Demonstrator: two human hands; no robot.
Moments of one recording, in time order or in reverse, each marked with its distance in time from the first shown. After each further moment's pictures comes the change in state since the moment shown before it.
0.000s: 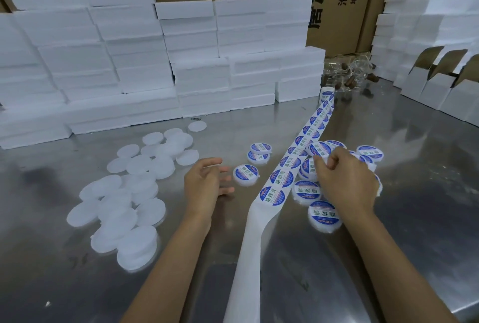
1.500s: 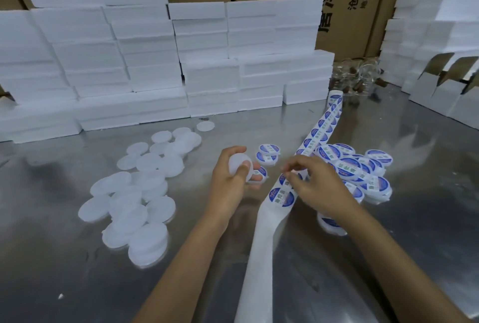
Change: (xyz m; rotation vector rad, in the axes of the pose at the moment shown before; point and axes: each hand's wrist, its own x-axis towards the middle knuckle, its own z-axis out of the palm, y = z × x) left_hand -0.017 0.009 0.009 0.045 -0.247 0.162; right_hand -0.019 -0.041 0.002 0.258 -0.516 -0.371
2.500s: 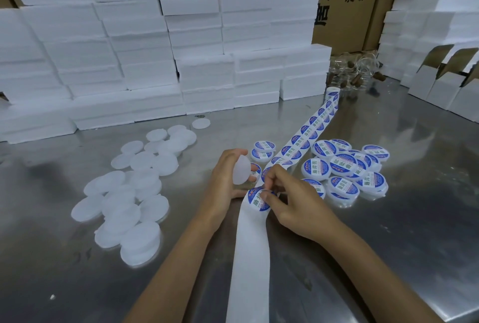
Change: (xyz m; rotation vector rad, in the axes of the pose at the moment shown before) left_hand 0.006 -0.008 -0.003 0.033 -0.159 -0.006; right_hand -0.029 -0.015 0.015 0.134 -0.206 -0.081
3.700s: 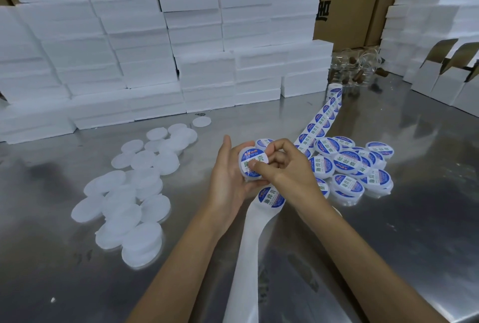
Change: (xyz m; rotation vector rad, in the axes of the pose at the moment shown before) left_hand -0.004 0.019 0.010 -0.603 -0.059 -0.264; right_hand 0.038 -0.025 0.010 0.680 0.300 0.223
